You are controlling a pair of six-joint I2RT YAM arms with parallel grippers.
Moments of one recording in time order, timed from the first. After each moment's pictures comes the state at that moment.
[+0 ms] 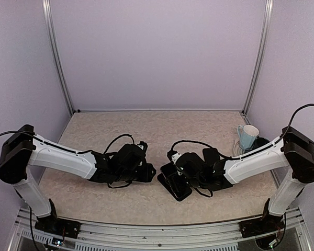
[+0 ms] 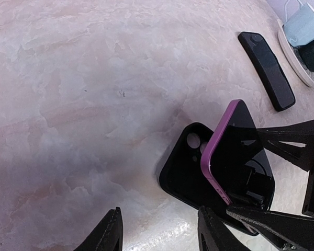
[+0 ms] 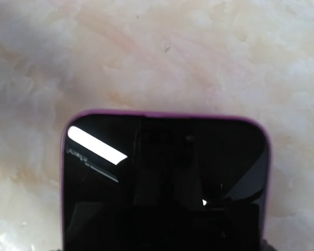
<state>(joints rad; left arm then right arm) -1.06 1.68 0.88 0.03 -0.24 -0.71 1.11 1.68 0.80 0.09 0.33 0.36</state>
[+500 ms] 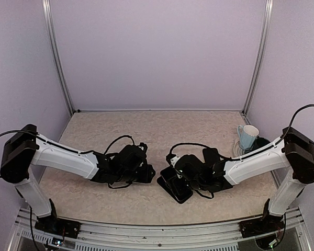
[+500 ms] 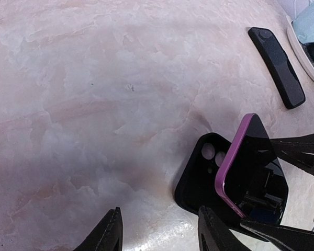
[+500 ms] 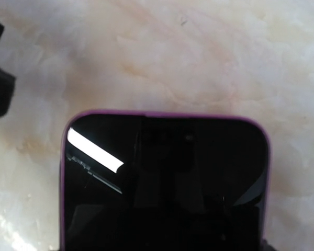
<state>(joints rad) -1.05 1.70 0.89 0.02 -0.24 -0.71 1.13 1.67 0.81 0.03 0.32 0.36</state>
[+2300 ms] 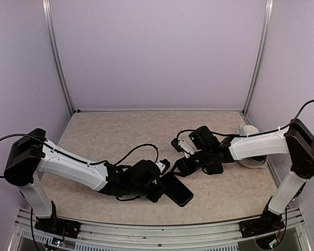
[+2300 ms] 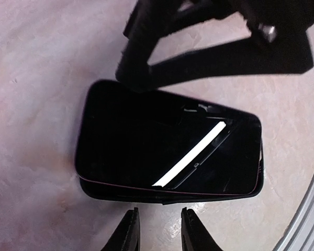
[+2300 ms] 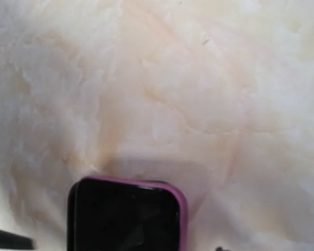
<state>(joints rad) -1.22 1.76 0.95 0.01 -0.20 -0.47 0.80 1.67 0.94 -0.13 -0.28 0.24</state>
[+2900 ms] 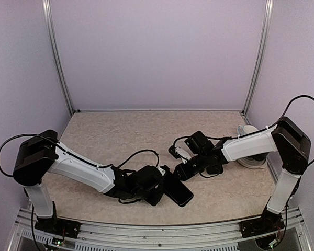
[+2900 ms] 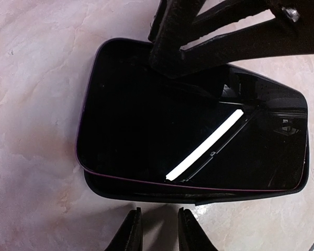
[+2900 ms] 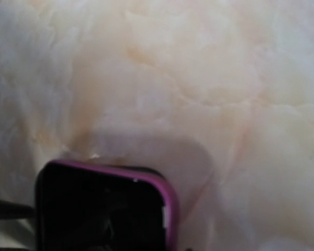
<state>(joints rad) -1.22 1.87 0.96 -0.01 -0.22 -0.46 0.80 1.78 0.96 -0.14 -0.32 0.22</state>
